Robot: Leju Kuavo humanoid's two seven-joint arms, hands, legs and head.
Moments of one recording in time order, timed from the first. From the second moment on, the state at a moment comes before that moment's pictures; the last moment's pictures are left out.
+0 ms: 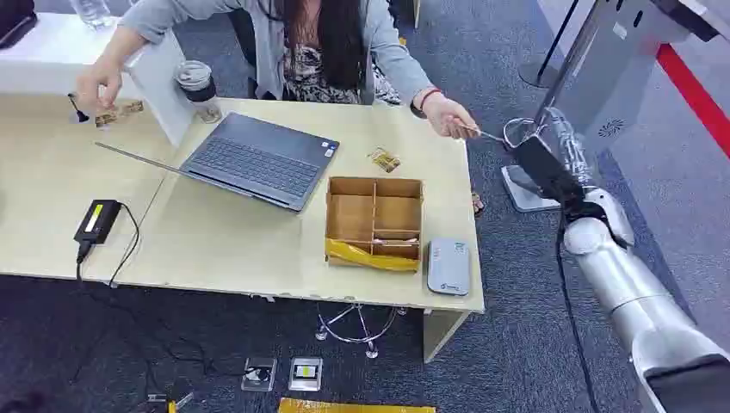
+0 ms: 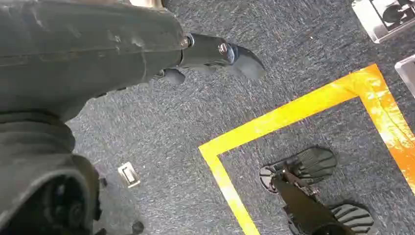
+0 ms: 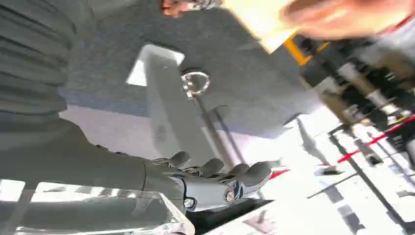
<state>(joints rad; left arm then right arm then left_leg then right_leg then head) -0.33 0.40 -1.41 -0.17 0.94 -0.22 -0.03 -0.82 -0.36 0.43 -0.71 0.60 -0.29 -0.28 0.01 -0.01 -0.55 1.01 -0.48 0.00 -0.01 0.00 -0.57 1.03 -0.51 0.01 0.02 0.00</state>
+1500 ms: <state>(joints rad) -0.31 0.39 -1.43 -0.17 1.00 -0.17 -0.04 -0.83 -0.22 0.61 -0.83 0.62 -0.33 -0.23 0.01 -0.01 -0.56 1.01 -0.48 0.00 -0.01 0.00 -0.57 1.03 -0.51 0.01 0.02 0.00</state>
